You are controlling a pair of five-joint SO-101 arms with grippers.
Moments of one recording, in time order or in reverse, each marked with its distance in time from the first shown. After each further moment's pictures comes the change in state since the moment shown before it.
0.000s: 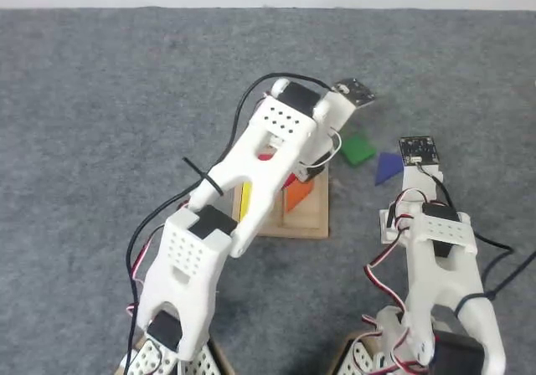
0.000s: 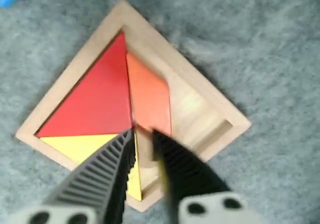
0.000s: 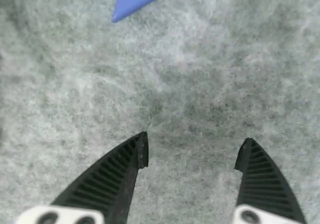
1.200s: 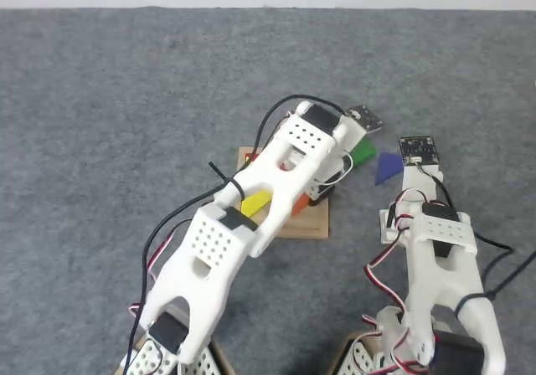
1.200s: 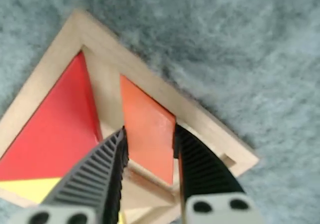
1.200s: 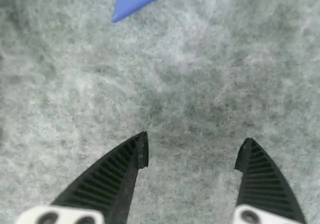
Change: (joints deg) left arm 4.4 14.2 -5.0 -2.5 2.5; right arm 0.0 0.0 0.0 0.0 0.0
